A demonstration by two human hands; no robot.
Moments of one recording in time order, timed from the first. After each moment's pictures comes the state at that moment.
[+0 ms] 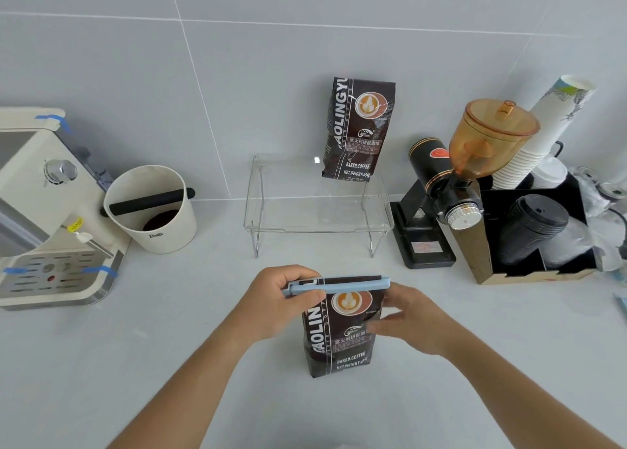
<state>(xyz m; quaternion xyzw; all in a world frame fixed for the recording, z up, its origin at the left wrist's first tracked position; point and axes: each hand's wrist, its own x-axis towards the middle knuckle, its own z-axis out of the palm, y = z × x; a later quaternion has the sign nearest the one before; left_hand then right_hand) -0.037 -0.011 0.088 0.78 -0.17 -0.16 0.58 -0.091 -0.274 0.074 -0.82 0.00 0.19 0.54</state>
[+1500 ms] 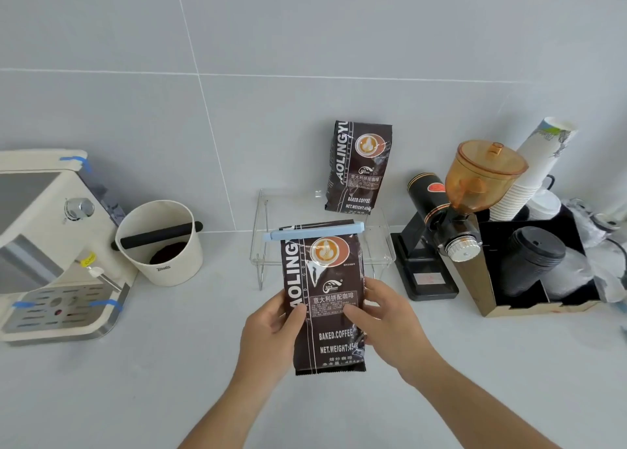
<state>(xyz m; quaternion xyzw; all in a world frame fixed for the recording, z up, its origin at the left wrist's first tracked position) -0.056 -0.019 0.083 0.69 0.00 -0.06 0.72 -0.071 -0.216 0.094 -0.75 0.11 0.04 0.66</state>
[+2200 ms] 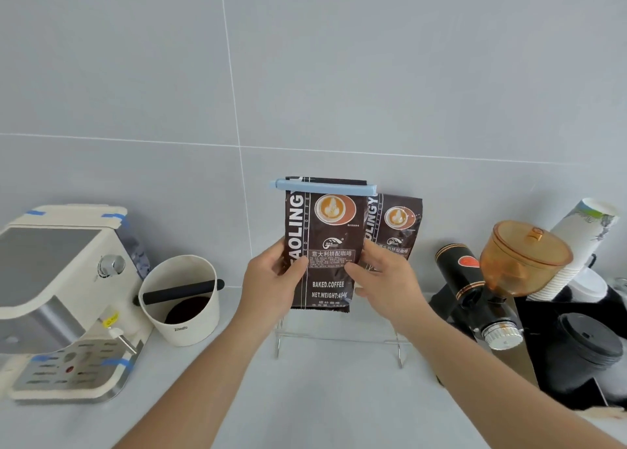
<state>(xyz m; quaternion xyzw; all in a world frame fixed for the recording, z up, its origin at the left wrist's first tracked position) 0.089 0.001 0.183 0.70 -0.08 0.07 0.70 0.069 -0.186 0.204 -0.80 0.00 -0.06 0.60</state>
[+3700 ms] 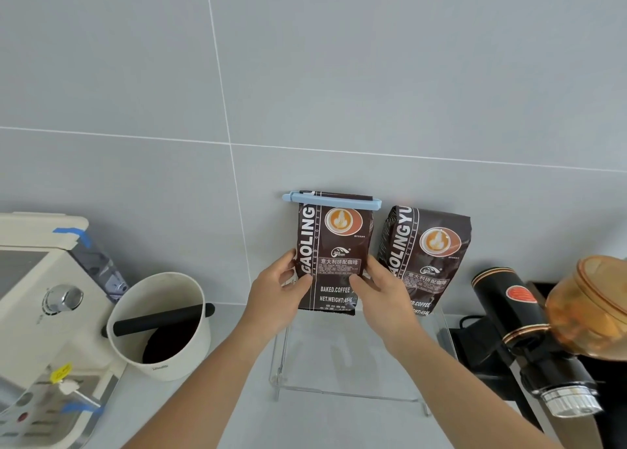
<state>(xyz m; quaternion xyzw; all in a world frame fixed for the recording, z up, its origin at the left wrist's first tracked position) 0.198 0.003 0.124 0.77 -0.04 -0.01 0.64 0.169 -0.176 0.139 -0.78 0.06 -0.04 0.62</state>
